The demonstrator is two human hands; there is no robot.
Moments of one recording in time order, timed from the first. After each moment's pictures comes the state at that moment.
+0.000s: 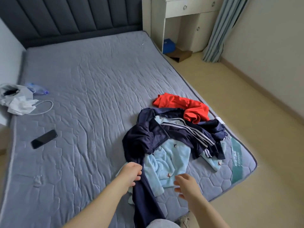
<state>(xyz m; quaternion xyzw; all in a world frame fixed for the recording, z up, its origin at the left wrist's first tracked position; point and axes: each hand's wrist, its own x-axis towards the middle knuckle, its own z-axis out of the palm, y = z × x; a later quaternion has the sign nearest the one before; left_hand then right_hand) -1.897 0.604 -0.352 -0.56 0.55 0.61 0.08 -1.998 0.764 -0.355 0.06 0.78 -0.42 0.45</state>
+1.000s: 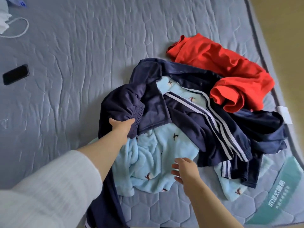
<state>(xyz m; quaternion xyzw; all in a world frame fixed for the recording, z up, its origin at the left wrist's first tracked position) -2.119 0.517 -0.594 -0.81 0.28 0.50 -0.12 -2.228 0.704 -0.594 0.13 0.74 -0.30 0.59</state>
